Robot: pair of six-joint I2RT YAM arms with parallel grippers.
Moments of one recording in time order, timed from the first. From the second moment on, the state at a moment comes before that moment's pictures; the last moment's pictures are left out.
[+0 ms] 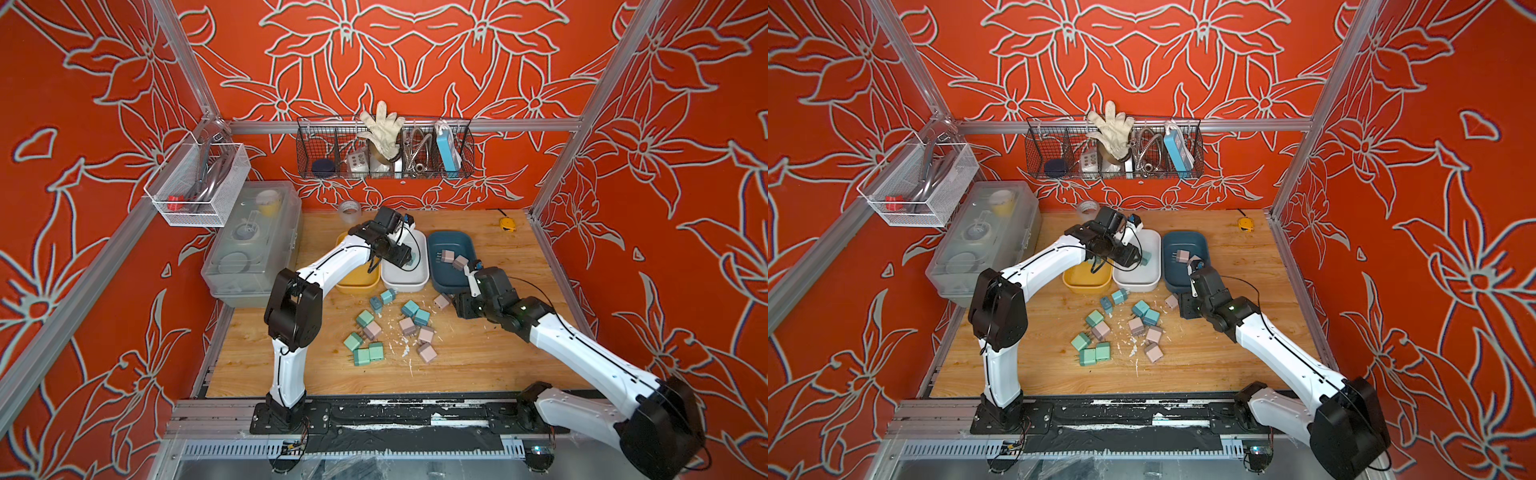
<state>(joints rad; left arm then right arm) -0.47 2.01 1.75 -0.63 0.18 0.06 0.54 1.13 0.78 -0.52 0.08 0.31</state>
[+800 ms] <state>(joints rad) -0.42 2.34 2.08 -0.68 0.06 0.08 0.54 1.32 0.93 -0.52 -0.02 0.23</state>
